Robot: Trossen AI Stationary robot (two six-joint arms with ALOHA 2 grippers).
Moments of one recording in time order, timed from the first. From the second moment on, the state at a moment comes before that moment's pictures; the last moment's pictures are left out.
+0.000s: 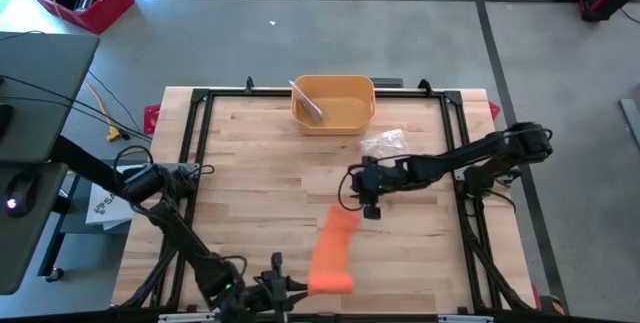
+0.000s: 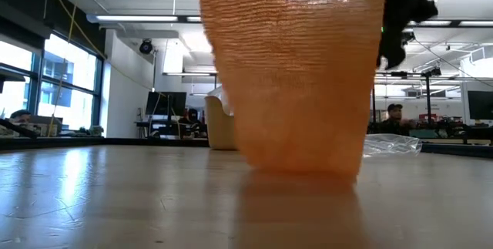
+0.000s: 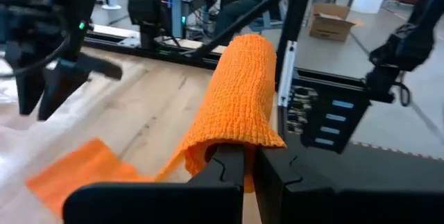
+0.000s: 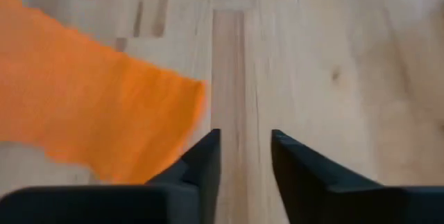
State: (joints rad) left arm -0.90 1.94 1.35 0.18 -1.02 -0.49; right arm 0.12 1.53 0.78 -0.12 0.10 0.06
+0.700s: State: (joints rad) left arm -0.89 1.93 1.35 0.19 -1.10 -0.36; right arm 0.84 1.38 0.67 0.43 0.58 0.03
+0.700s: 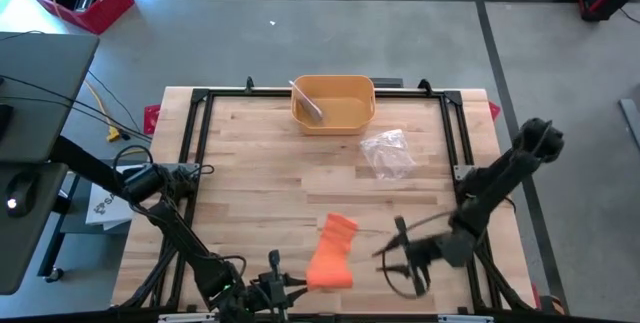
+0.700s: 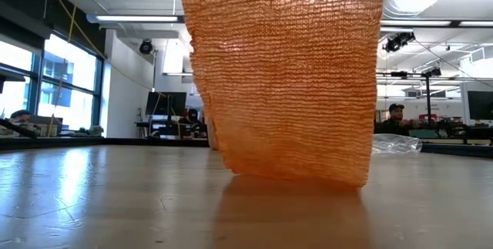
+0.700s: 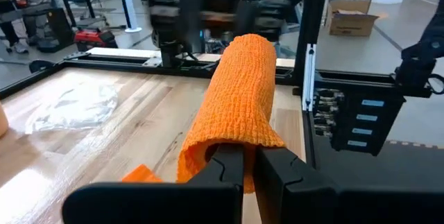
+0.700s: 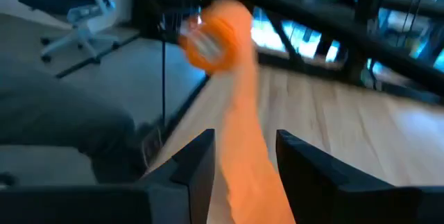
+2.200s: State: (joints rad) left arm -0.86 1.93 1.35 0.21 -1.06 -0.36; right arm 0.88 1.74 0.98 0.57 0.82 0.06
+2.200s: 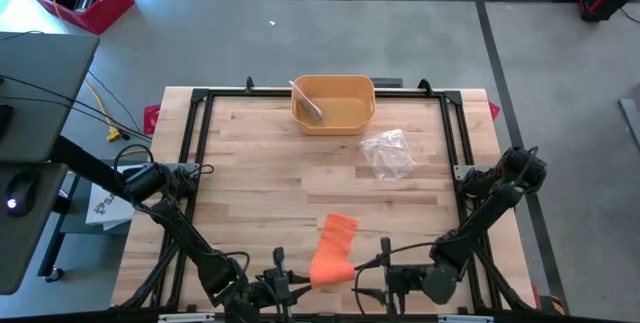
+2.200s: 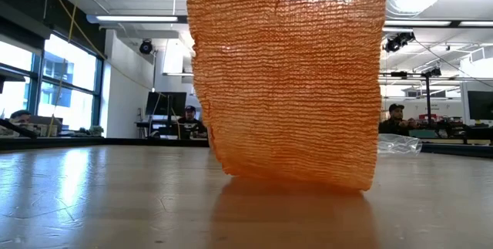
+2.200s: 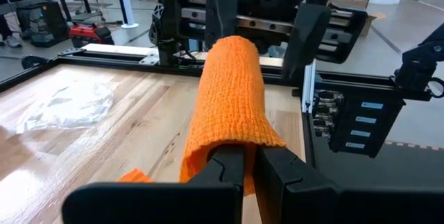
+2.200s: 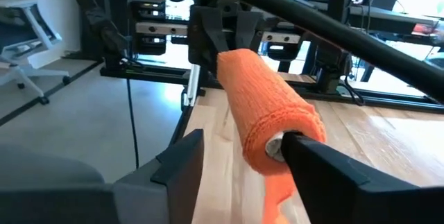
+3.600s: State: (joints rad) left arm -0.90 1.90 1.35 0.20 -1.13 -0.26; right arm 0.92 1.62 0.96 0.40 0.91 0.02
